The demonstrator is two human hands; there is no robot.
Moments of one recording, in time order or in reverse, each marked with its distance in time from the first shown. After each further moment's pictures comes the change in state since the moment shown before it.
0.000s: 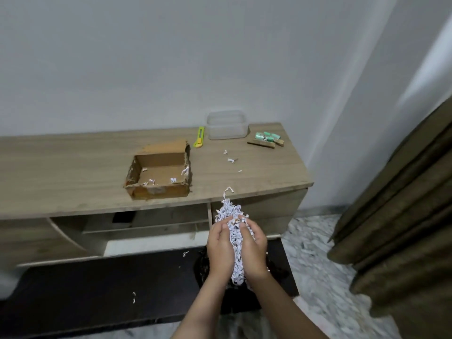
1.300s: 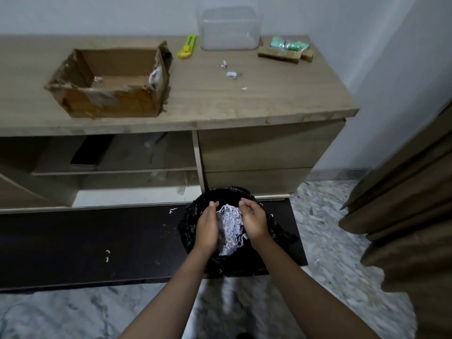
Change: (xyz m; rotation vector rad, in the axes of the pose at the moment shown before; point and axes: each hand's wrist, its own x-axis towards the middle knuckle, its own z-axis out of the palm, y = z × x) left_hand 0.050 -0.218 -0.024 0.227 -0.038 -0.281; right_hand 0.110 0.222 -0.067 -0.268 -0.083 0.210
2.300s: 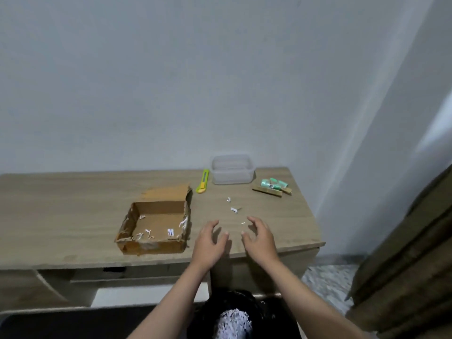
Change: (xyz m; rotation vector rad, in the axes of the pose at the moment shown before) left_hand 0.041 0.270 -0.026 0.415 -0.043 0.413; right_hand 0.009 -0.290 0.009 -0.470 -0.066 -0.524
